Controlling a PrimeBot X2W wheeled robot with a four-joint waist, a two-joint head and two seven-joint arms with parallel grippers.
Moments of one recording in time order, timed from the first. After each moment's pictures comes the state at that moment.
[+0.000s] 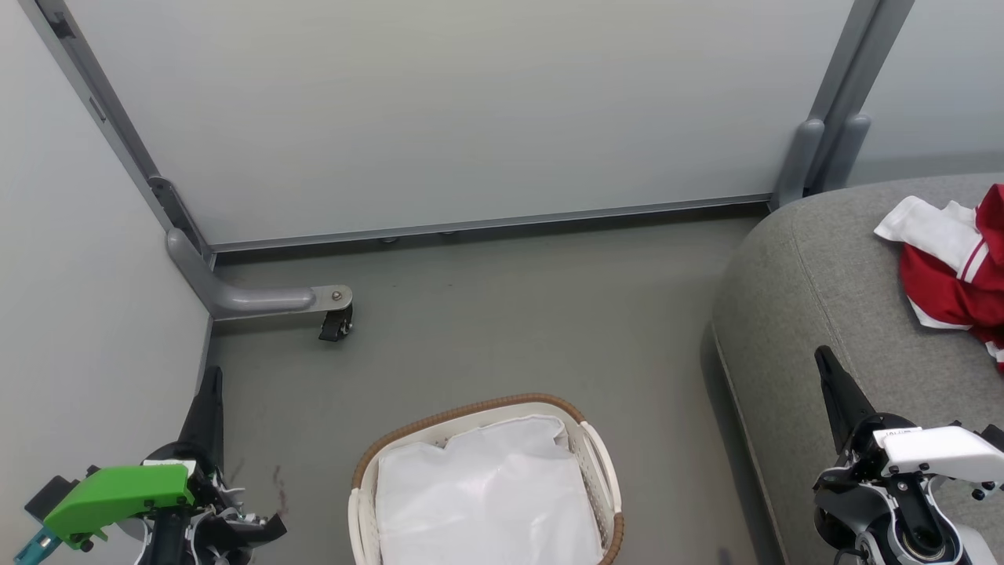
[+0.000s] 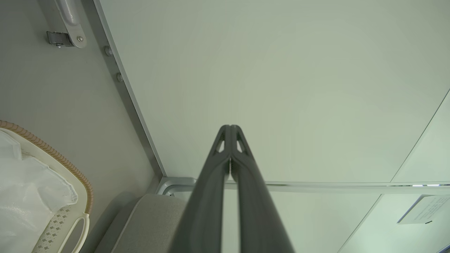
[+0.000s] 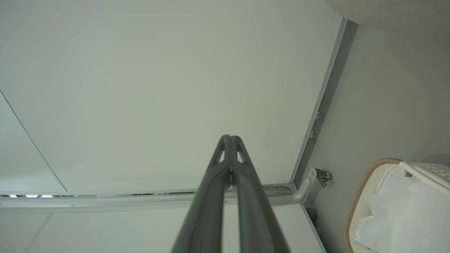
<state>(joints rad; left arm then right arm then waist) -0.10 0.05 0.11 0.24 -1.61 -0.13 0.11 -0.11 -0.05 -0.11 0.24 1.61 0.13 0.11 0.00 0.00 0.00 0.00</state>
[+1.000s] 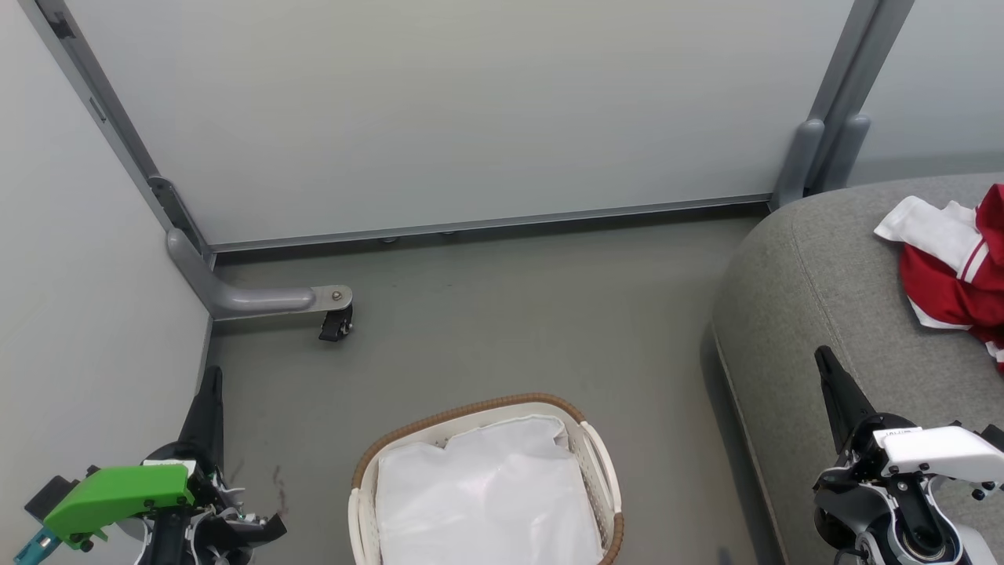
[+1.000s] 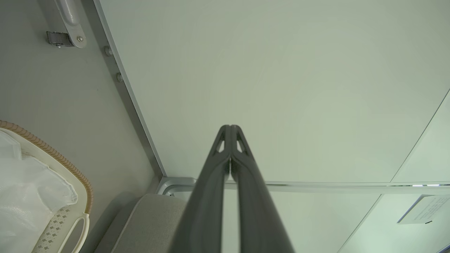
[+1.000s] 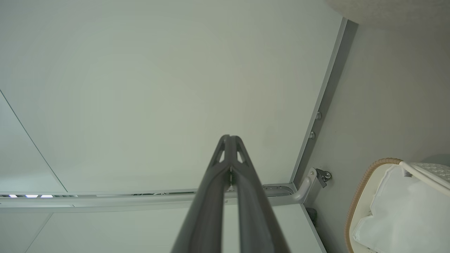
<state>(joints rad) -0.10 0.05 0.11 0.24 -1.61 -0.13 0.11 -0.11 -0.05 -0.11 0.24 1.61 0.13 0.11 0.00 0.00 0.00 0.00</state>
